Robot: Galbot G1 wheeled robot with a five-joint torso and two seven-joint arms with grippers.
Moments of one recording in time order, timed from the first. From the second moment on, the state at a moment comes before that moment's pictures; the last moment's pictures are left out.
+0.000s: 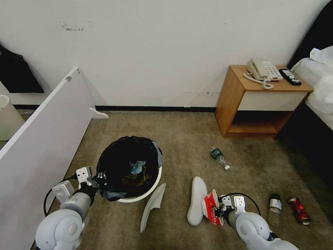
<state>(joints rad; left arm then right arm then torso) 1.49 -1.31 -0.67 -2.17 -0.77 0.57 -0.25 -1.31 0.91 0.12 1.80 1.00 -0.60 0.47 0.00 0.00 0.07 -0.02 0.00</state>
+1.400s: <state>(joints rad) 1.44 -1.17 -0.47 -2.07 -0.71 0.59 -0.19 -1.17 0.45 0.52 2.41 1.31 -0.55 0.46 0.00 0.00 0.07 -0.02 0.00</state>
